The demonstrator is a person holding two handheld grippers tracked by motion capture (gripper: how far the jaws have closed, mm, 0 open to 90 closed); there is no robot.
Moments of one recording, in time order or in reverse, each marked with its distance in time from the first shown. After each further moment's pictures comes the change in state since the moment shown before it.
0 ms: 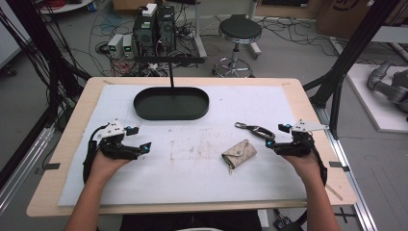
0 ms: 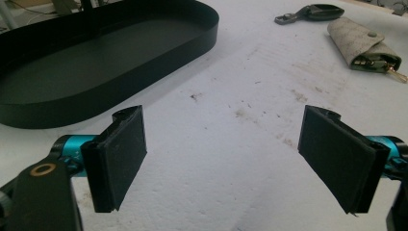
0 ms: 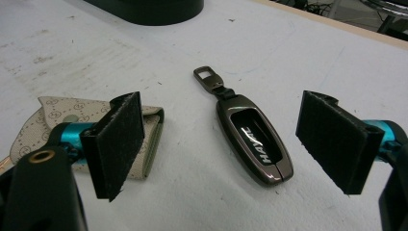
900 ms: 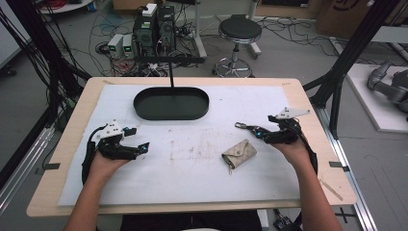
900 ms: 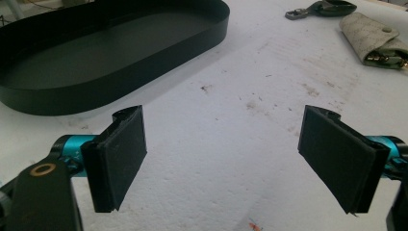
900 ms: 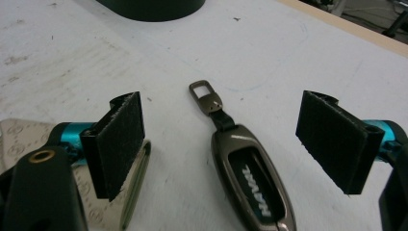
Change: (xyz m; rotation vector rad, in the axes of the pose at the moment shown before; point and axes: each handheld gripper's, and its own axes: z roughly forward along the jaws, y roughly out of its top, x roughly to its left) left arm 0.004 -0.007 -0.002 0.009 0.029 -0.010; right arm -0.005 0.037 0.041 0.098 0.009 -0.063
